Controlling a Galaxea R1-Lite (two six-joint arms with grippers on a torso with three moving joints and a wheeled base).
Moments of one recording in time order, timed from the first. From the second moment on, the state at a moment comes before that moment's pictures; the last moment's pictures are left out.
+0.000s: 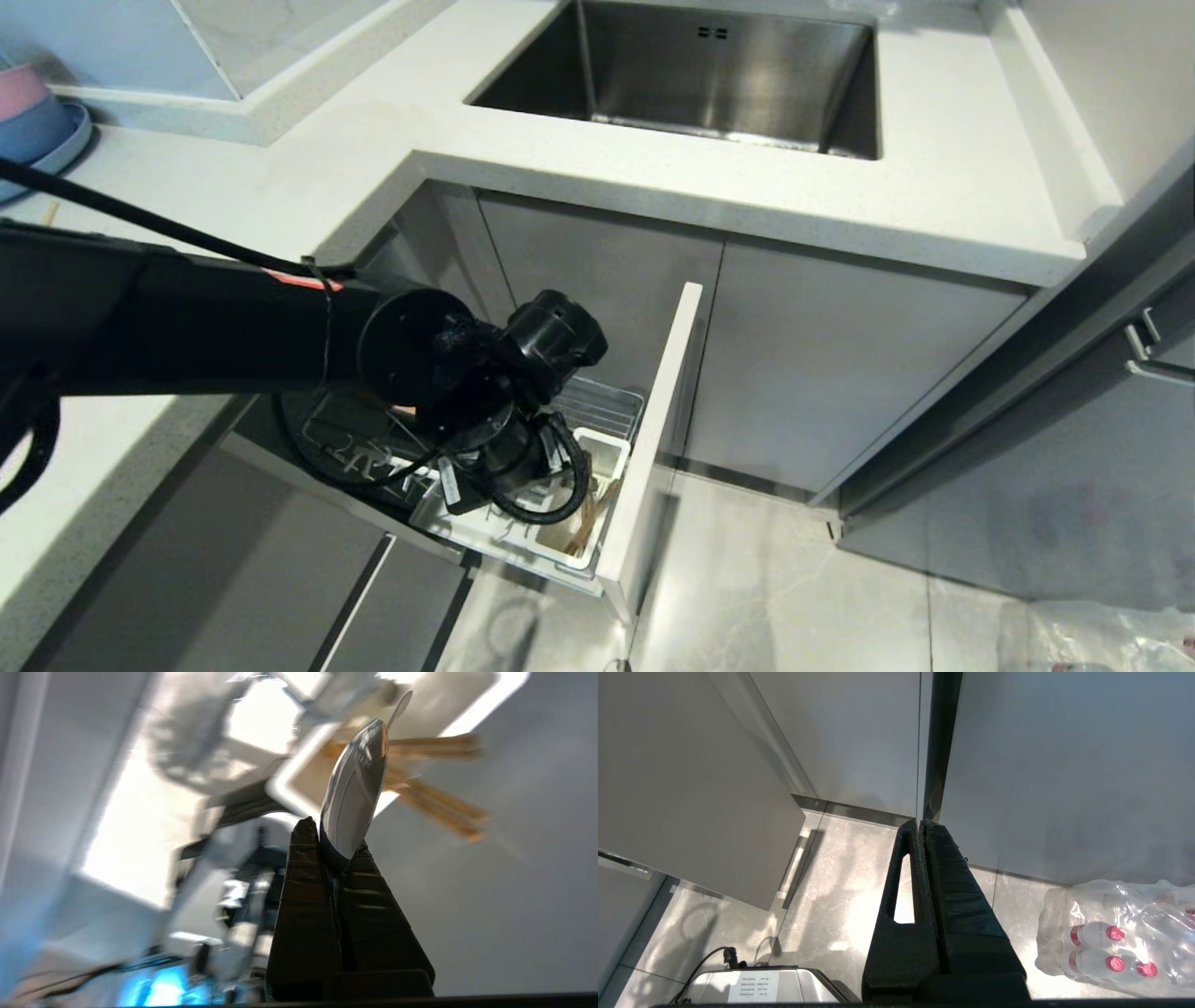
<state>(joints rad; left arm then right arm) -0.69 1.94 -1.50 0.70 0.40 -0.94 0.00 0.00 0.00 0.00 -0.02 0.04</state>
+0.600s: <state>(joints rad) -0.71 1.87 -1.52 0.73 0.42 -0.94 0.00 0.00 0.00 0.00 -0.02 0.05</state>
